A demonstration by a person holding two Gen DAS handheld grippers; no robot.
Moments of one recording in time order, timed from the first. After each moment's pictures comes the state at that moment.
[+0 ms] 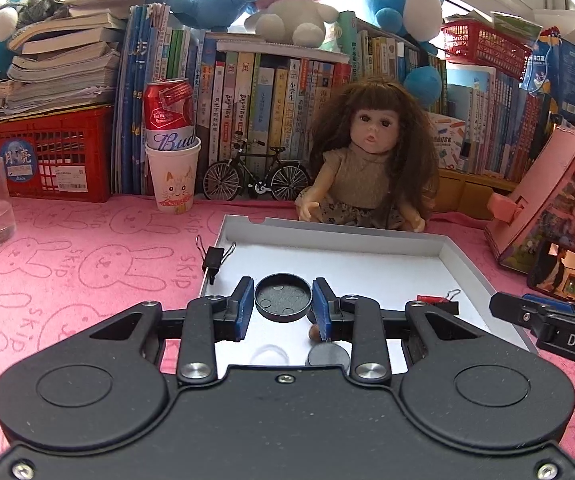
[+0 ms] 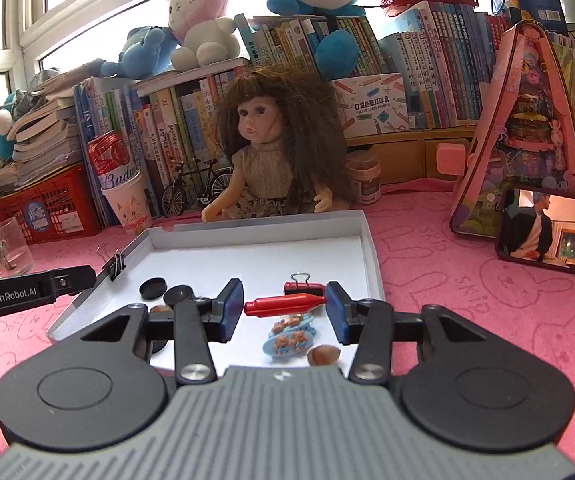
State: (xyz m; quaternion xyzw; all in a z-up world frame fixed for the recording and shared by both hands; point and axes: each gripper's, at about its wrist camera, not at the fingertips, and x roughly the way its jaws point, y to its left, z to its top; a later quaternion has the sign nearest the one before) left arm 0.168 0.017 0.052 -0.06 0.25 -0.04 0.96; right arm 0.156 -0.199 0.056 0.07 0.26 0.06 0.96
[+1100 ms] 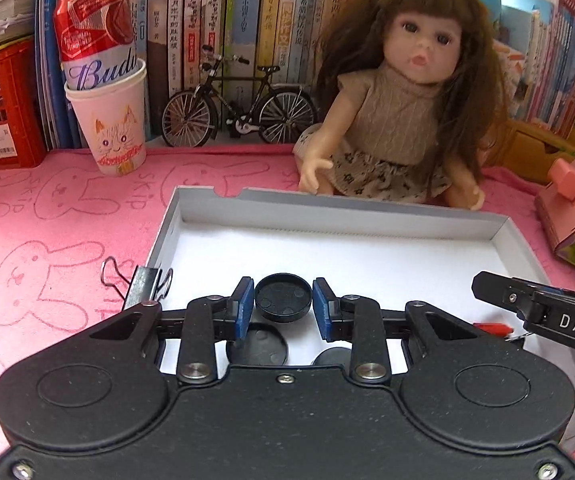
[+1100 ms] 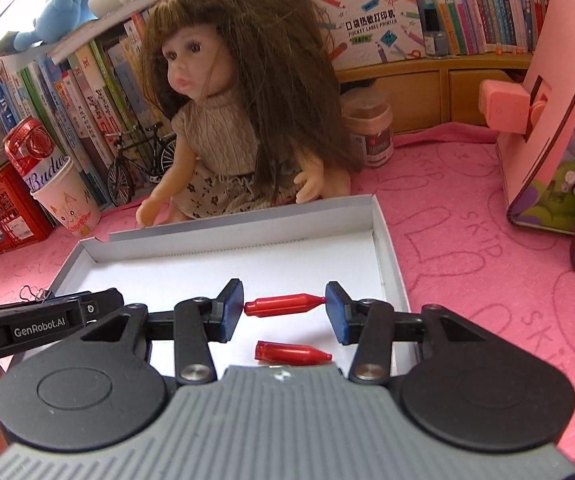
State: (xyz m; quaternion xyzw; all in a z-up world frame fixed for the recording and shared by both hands) left arm 0.316 -0.003 0.010 -0.05 0.39 -0.04 0.92; right arm 0.289 -0.205 0.019 0.10 0.37 0.05 0.92
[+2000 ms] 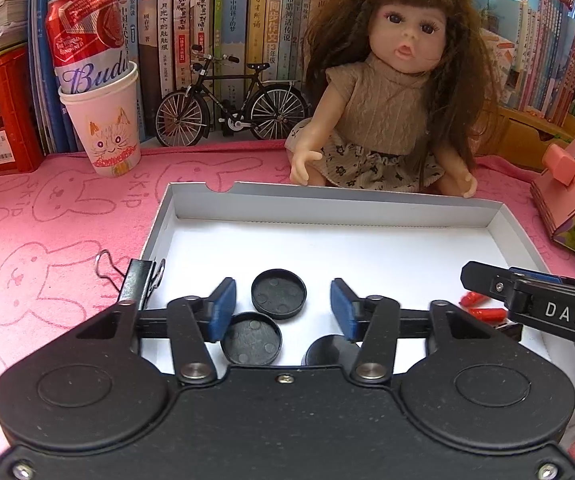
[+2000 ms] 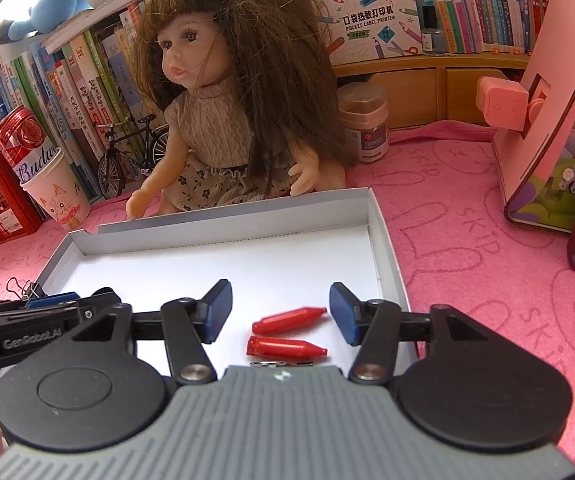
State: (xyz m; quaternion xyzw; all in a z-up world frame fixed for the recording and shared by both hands) left arm 0.307 -0.007 0.012 -0.03 0.38 -0.05 0.92; right arm 0.288 -0.203 0.018 0.10 0.37 0.04 0.92
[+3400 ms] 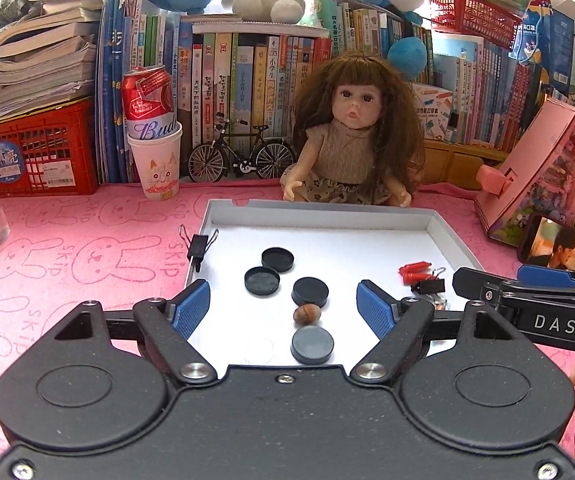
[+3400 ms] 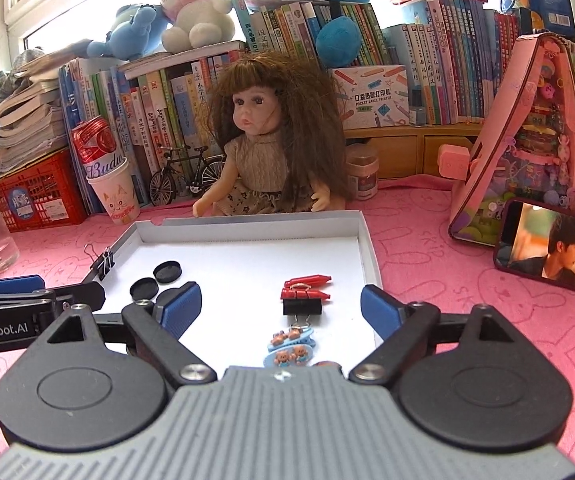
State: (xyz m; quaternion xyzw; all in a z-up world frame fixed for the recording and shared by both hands) left arm 0.167 0.012 0.067 -0.03 0.30 -0.06 0.95; right arm 0.169 -0.184 0.068 0.04 0.29 0.04 0.95
